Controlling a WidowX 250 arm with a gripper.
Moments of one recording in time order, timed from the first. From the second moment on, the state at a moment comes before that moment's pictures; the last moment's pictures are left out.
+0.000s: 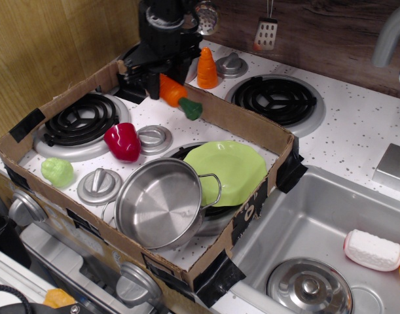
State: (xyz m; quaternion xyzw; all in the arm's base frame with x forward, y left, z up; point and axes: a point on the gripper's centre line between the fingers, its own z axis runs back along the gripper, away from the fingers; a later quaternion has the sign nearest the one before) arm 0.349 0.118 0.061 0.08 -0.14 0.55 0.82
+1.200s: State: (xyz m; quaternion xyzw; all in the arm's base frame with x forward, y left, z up) arm 0.354 0.122 0.030 0.04 -0.22 0.63 0.75
